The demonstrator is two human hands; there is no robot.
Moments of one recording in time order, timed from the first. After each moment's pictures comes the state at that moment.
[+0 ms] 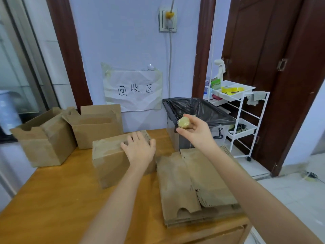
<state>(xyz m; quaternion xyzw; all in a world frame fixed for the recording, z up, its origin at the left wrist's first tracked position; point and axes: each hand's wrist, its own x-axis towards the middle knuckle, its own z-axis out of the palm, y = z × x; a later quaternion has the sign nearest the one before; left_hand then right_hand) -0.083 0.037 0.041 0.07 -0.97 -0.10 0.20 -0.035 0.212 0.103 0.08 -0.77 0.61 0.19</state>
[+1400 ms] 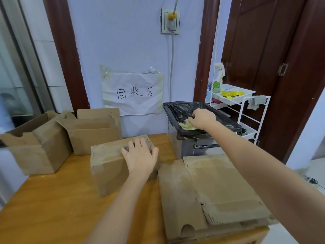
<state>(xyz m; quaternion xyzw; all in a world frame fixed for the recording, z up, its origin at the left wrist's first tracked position) -0.097 0.036 0.031 0.04 -0.96 -0.07 0.26 -0.160 0.254 0.136 -0.05 -0.99 0.06 0.15</state>
